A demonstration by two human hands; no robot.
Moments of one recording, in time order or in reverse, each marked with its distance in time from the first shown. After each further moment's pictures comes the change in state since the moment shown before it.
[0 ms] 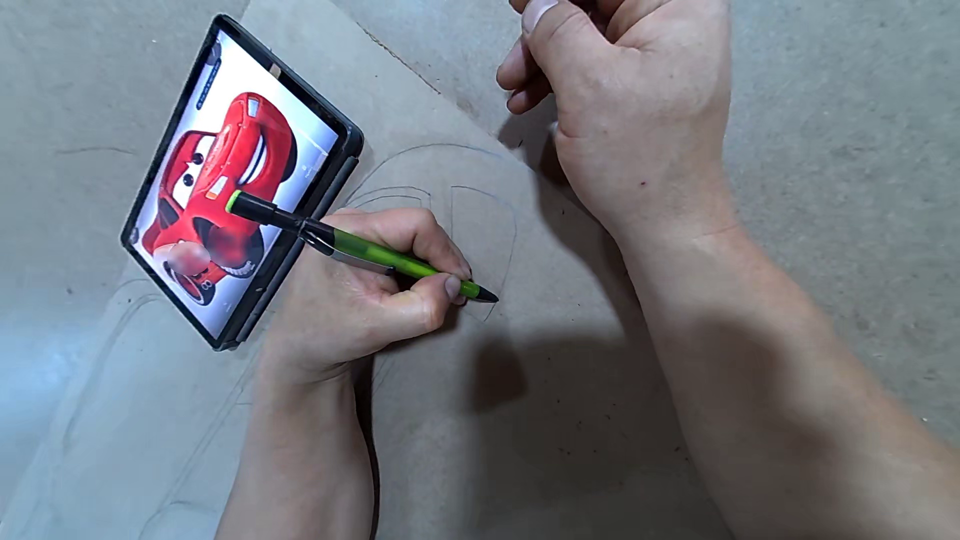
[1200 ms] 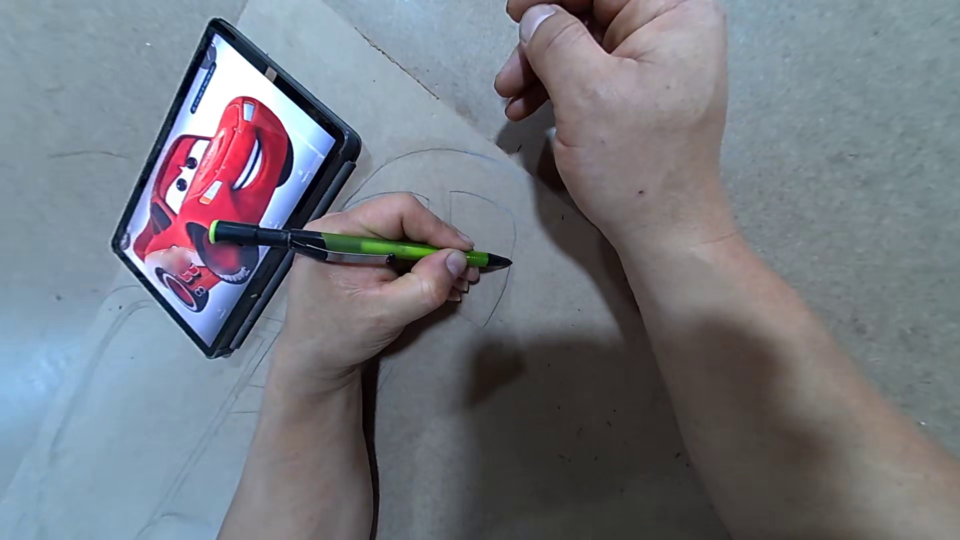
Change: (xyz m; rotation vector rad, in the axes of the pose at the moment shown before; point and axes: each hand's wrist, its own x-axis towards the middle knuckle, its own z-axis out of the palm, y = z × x) left_hand 0.005 -0.004 0.012 -0.112 0.180 0.050; right_hand -0.001 0.000 0.001 0.017 0.000 0.004
